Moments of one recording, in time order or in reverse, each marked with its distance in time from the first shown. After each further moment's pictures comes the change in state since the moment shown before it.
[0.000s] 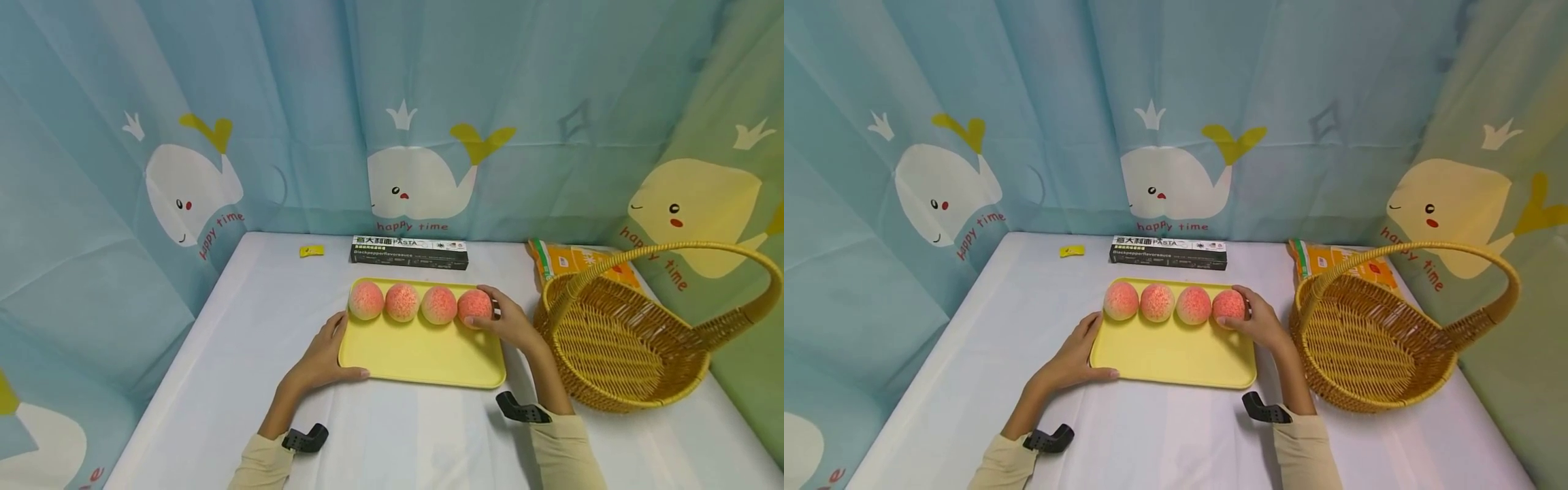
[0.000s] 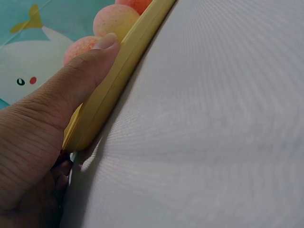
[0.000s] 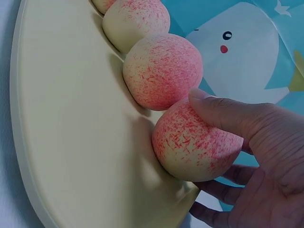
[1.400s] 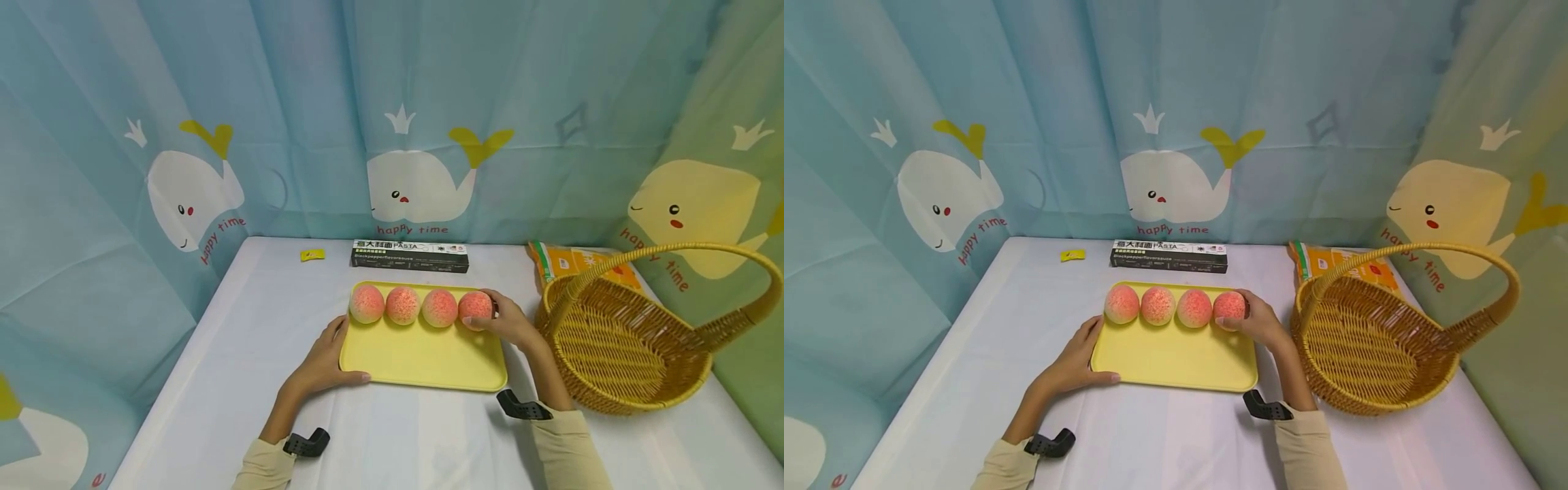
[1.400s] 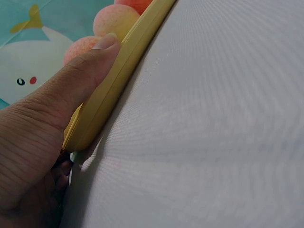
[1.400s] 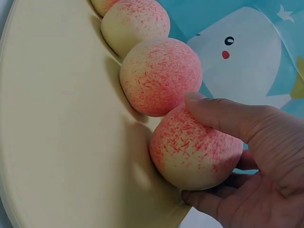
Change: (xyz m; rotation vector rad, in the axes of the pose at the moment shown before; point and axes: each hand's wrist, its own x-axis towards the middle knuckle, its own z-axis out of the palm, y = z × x) left_hand 0.001 0.000 0.002 -0.003 0.005 -0.009; right_hand 0.006 -0.001 -0.001 -0.007 -0.017 0.040
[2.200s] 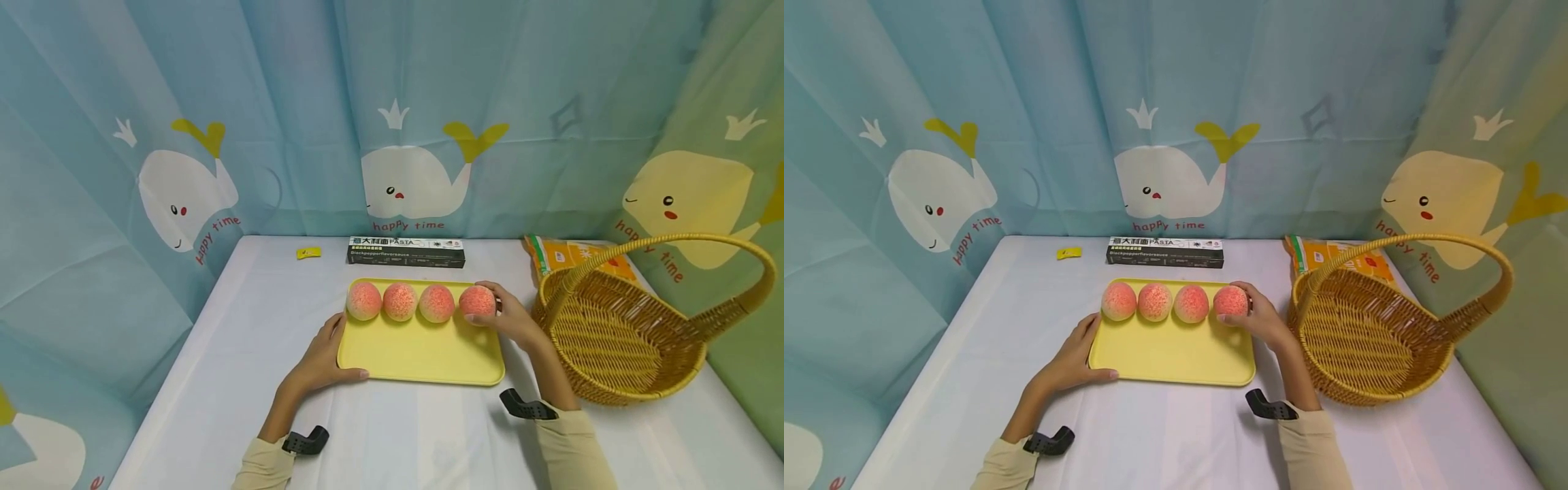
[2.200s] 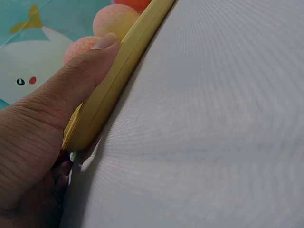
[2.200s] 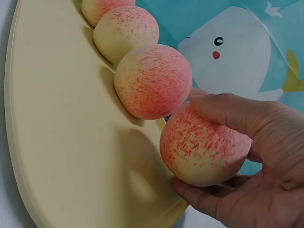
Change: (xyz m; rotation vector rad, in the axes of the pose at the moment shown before) left_hand 0.001 -0.001 0.001 0.028 -0.009 0.004; right_hand -0.013 -0.001 -0.003 0.227 0.007 -0.033
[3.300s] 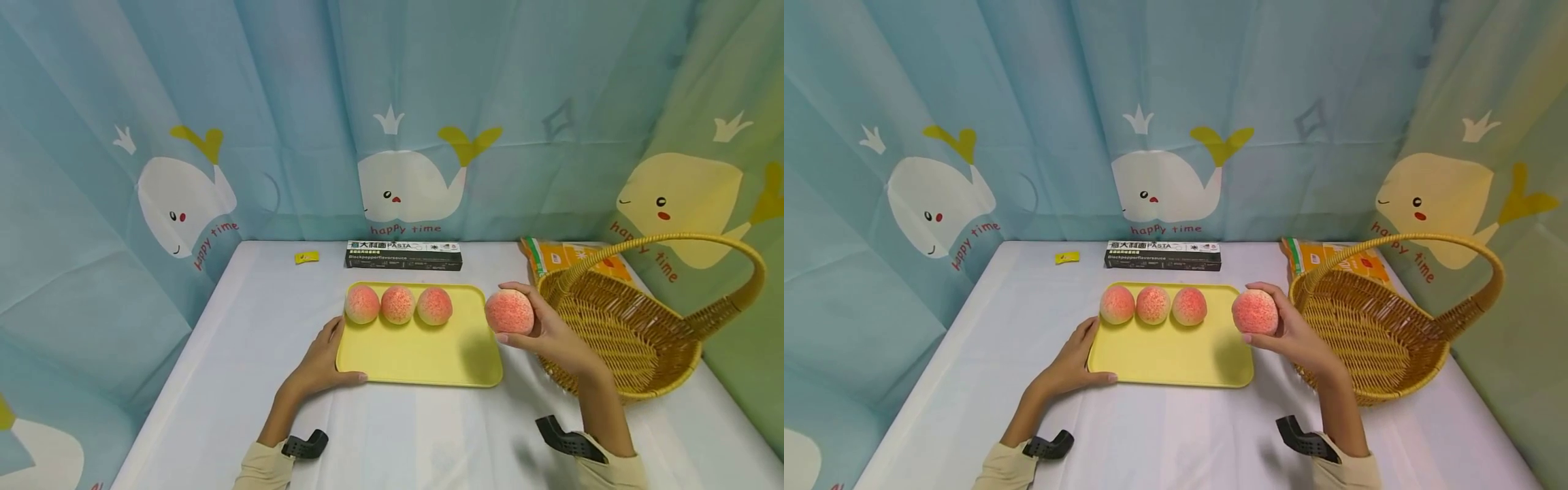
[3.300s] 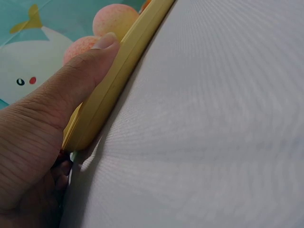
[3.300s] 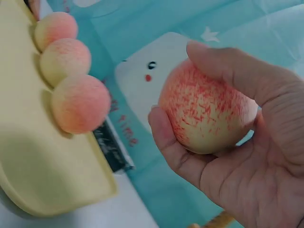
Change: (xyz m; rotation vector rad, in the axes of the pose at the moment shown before) left_hand 0.000 -0.002 0.002 0.016 0.020 0.019; right_hand -0.071 -0.039 -0.035 0.144 -0.145 -0.264
